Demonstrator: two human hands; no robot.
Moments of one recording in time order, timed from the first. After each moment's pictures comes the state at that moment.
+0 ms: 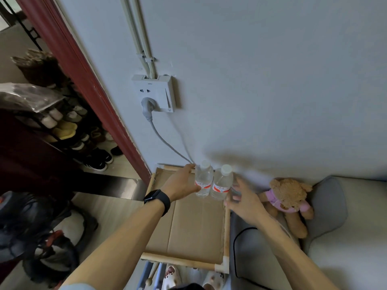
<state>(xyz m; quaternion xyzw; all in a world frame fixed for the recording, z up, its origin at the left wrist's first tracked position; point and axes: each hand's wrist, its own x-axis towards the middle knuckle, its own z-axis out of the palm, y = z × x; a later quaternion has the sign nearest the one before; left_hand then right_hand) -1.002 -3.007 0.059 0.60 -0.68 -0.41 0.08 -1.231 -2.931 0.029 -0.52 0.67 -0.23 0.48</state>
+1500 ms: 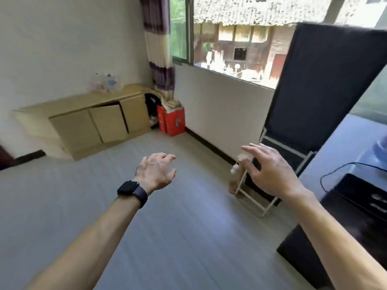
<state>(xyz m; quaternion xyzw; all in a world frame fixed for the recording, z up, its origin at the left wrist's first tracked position) -0.627 -1.906 0.209 0.97 0.23 0.06 0.03 -0.477 -2.187 0.254 -0.89 -0.39 -0.06 0.23</state>
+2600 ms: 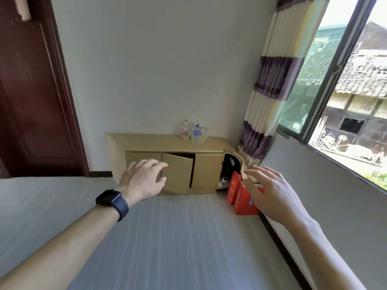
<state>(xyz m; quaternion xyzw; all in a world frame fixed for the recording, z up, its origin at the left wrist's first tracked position) -0.465 -1.321 0.276 0.86 0.48 0.15 -0.04 -0.175 -1.503 0.307 -0.76 -0.60 -0.10 0.22</state>
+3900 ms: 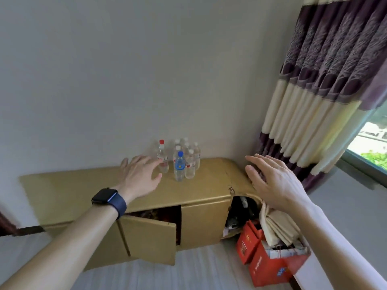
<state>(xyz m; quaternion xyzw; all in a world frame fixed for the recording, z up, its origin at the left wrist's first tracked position) -0.037 -0.533 0.227 0.87 0.48 0.10 -0.01 0.247 -0.732 0.273 -0.79 -0.57 -0.04 0.22</state>
